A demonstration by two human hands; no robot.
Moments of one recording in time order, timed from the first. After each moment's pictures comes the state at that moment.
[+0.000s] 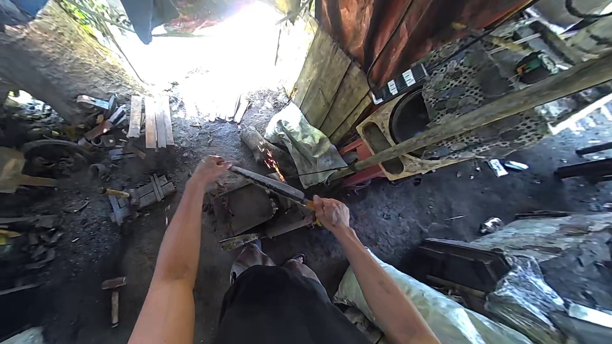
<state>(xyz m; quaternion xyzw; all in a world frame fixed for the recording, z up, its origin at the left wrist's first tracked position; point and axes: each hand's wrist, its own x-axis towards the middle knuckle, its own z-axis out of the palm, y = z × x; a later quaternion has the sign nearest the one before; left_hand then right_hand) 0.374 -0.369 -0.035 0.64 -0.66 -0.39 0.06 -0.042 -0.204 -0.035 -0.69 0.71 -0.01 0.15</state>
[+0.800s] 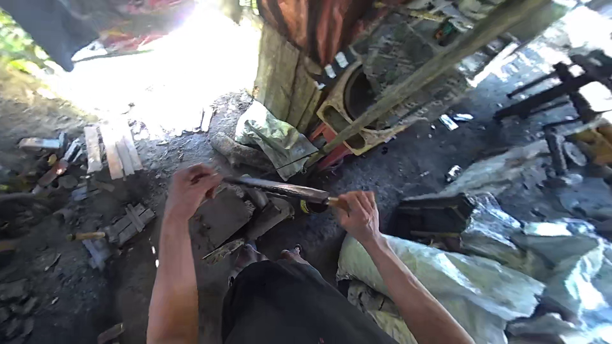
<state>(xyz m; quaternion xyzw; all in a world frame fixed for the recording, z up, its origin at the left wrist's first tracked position) 0.296 -0.288 0.086 0.43 -0.61 -0.53 0.39 -0.143 -0.107 0.021 -0.70 0.68 -0.22 -0.04</state>
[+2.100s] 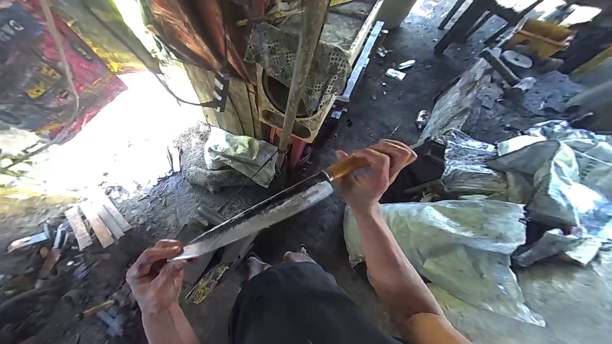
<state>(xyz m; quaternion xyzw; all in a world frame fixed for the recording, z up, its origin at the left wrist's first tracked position) 0.207 -0.188 0.122 0.17 -0.61 -0.56 0.54 -0.239 -0.097 0.116 -0.49 0.62 -0.49 -0.35</state>
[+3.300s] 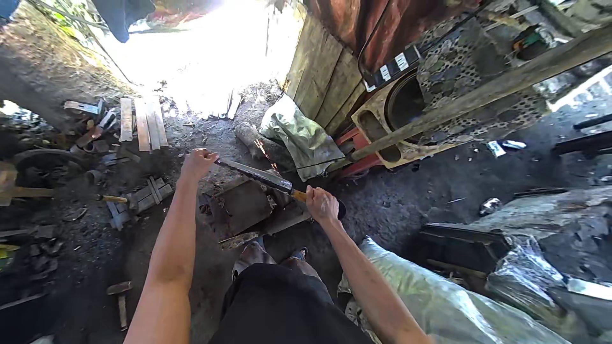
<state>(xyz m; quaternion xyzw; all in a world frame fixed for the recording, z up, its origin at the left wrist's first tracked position) 0.376 -0.378 -0.017 0.70 -0.61 -0.34 0.09 -0.016 -0.211 -0.052 -0.61 0.78 -0.02 0.14</state>
